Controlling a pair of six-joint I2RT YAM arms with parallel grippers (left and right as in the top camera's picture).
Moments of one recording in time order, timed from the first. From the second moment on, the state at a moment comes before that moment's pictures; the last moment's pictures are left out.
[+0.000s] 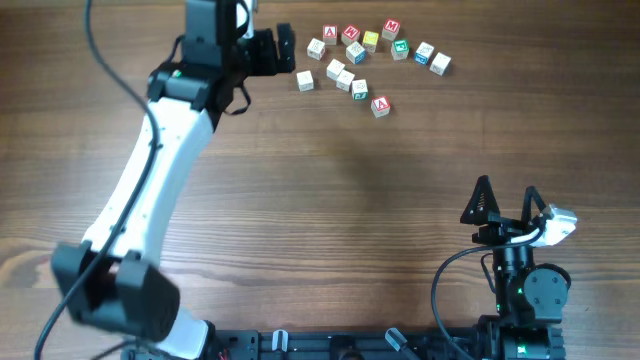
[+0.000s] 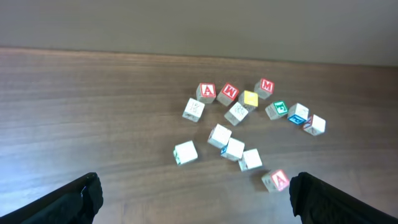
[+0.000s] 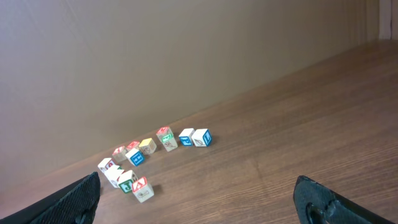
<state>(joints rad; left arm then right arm) -0.25 1.72 1.58 -0.53 0.09 -0.26 -0.05 0.01 0.01 0.00 0.02 0.39</state>
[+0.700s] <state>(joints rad) -0.36 2.32 1.68 -0.23 -0.02 -0.34 -0.05 0.01 0.01 0.00 0.02 0.39</state>
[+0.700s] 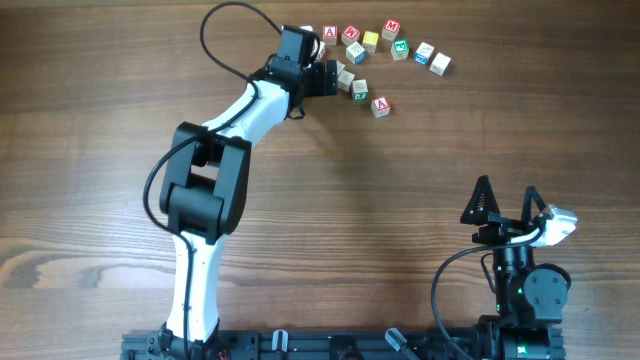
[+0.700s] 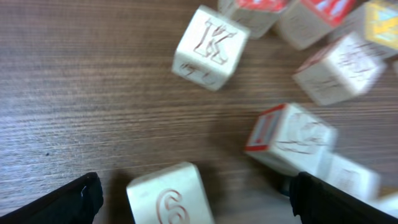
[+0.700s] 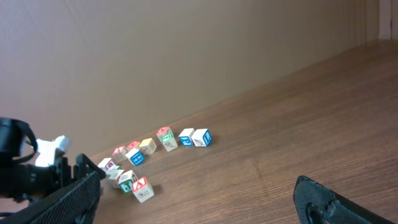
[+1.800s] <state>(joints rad) -0.49 2.03 1.70 -0.82 -0.07 -0.50 -0.05 0.01 0.01 0.00 0.02 0.39</state>
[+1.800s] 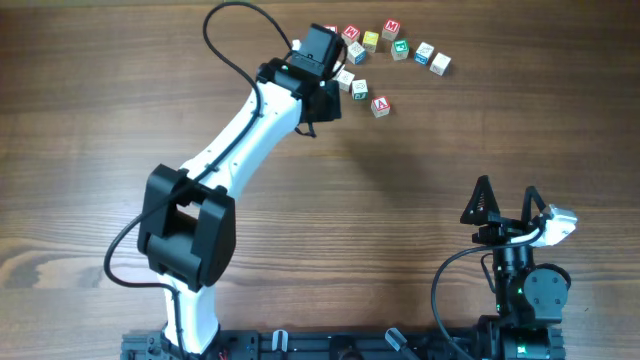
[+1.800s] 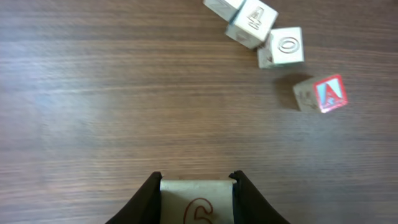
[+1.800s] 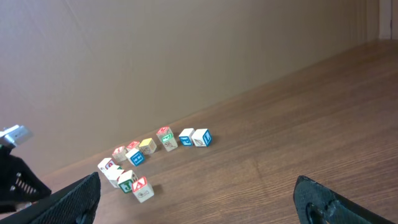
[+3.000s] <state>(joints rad) -0.56 2.08 1.35 -0.35 -0.11 -0.51 -0.05 0.01 0.01 0.00 0.02 0.39</state>
